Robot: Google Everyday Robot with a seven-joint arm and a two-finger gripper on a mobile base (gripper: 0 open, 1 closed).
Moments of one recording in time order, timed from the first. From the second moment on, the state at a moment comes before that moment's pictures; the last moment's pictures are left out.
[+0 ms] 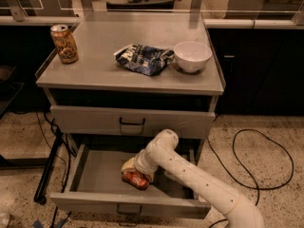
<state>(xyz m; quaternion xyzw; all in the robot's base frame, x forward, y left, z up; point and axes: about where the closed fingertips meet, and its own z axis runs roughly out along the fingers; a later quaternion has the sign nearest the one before) 0.556 0.051 0.407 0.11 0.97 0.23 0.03</state>
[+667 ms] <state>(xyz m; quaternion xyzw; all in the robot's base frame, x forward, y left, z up) 0.556 0.052 0.403 0.12 0.97 0.22 0.02</state>
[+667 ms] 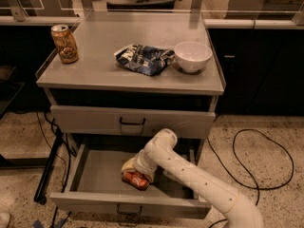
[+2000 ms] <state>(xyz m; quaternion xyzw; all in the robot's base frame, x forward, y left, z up) 0.556 0.052 0.403 0.12 0.97 0.22 0.02</state>
